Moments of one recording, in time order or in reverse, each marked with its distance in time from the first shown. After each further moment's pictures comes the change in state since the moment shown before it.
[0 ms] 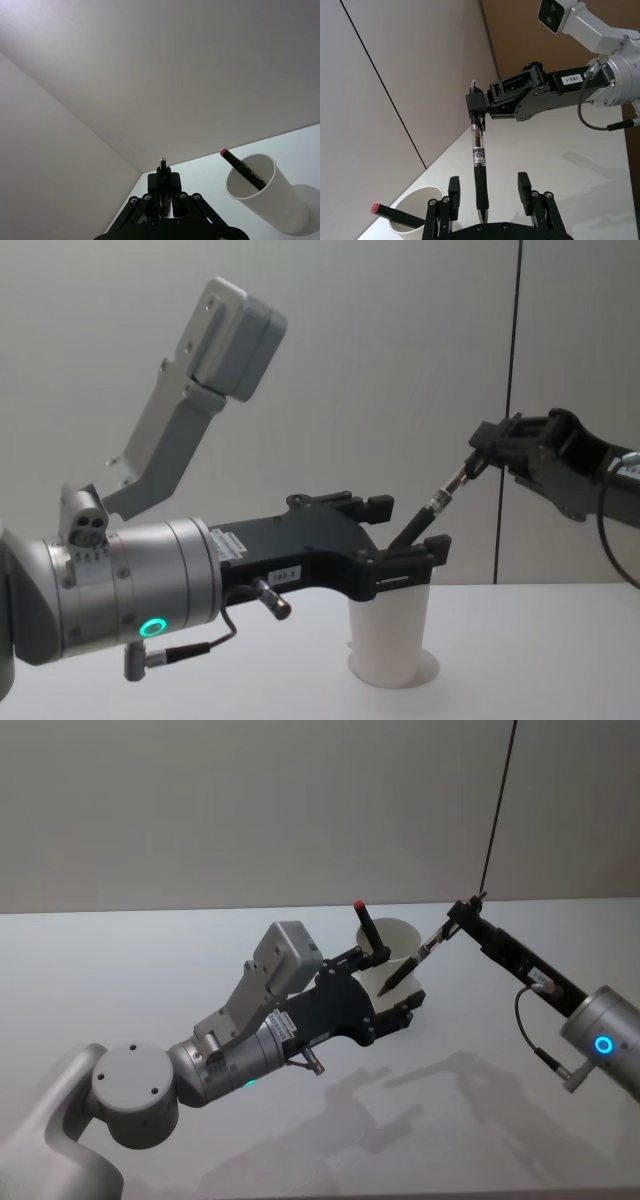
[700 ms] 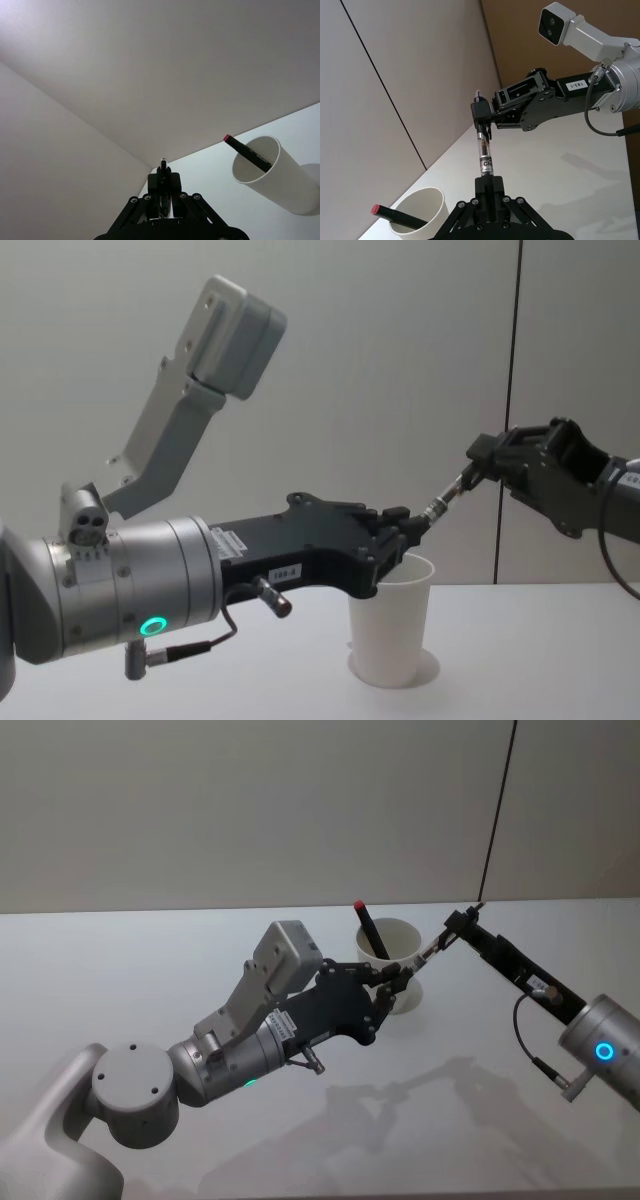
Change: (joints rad) left arm 0.000 0.000 0.000 0.000 -0.002 -0.001 0.000; right arm -0.015 -0.012 0.015 -0.003 0.064 0.058 -0.018
